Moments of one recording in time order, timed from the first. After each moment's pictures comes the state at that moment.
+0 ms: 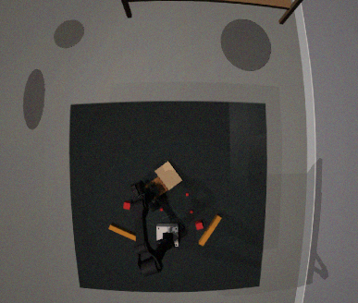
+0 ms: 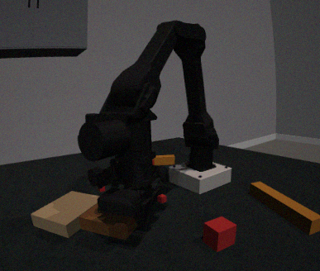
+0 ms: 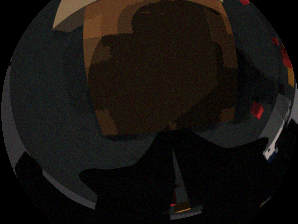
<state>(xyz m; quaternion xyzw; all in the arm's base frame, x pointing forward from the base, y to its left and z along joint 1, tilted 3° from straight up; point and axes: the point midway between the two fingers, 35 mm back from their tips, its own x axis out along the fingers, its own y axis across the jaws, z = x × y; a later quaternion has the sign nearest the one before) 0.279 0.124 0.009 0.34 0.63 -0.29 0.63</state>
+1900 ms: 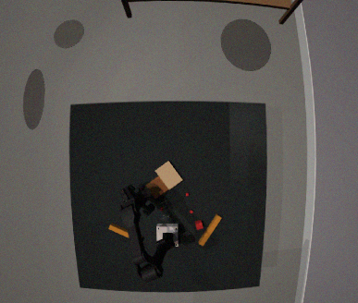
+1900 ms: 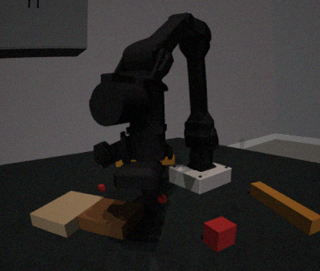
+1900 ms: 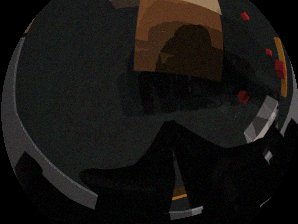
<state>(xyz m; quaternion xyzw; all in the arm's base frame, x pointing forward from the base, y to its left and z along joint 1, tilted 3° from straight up) 0.270 0.153 0.062 0.28 0.65 -0.23 0.66</state>
